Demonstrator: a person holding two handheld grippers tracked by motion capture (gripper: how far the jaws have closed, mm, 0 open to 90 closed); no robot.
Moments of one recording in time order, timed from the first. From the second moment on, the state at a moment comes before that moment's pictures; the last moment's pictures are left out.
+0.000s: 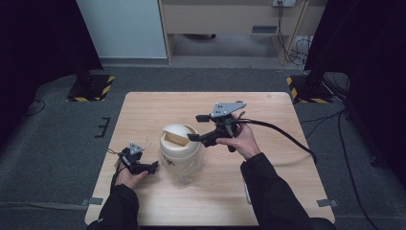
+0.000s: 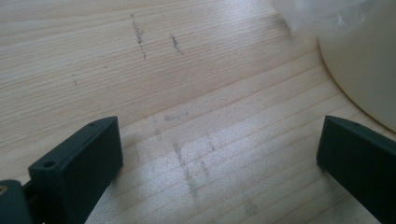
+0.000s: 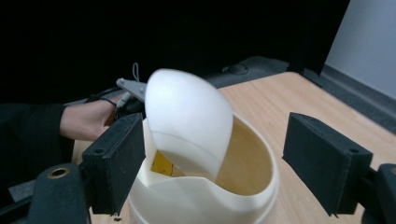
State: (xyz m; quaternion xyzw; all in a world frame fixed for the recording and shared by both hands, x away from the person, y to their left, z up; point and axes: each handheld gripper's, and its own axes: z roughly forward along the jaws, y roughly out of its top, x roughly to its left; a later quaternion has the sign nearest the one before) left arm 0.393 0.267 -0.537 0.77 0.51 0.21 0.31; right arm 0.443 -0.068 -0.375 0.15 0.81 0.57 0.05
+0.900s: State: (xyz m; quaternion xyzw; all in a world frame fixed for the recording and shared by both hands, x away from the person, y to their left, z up) left arm 0.393 0.267 -0.537 0.77 0.51 0.21 0.31; right arm 0.388 -0.241 -0.450 0.32 0.81 0.47 0.13
